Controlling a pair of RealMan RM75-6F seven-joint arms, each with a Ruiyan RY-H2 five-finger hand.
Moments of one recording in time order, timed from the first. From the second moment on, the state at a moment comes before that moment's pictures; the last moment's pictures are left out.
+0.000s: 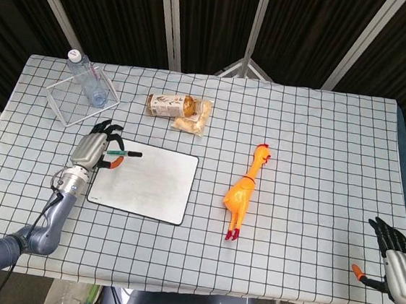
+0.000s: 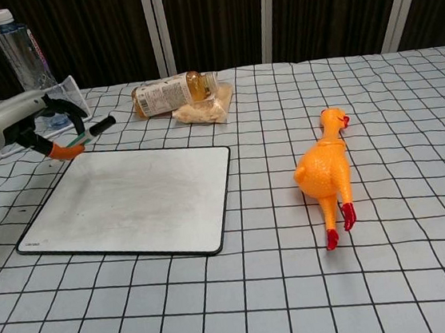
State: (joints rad) left arm -0.65 -1.62 -0.32 -1.20 1.14 0.91 -0.11; right arm 0.06 -1.00 0.00 -1.67 -1.48 1.36 0.24
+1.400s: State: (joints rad) left arm -0.70 -1.75 -0.31 -1.23 1.20 0.88 -0.44; right arm 0.06 -1.00 0.00 -1.67 -1.47 1.34 0.26
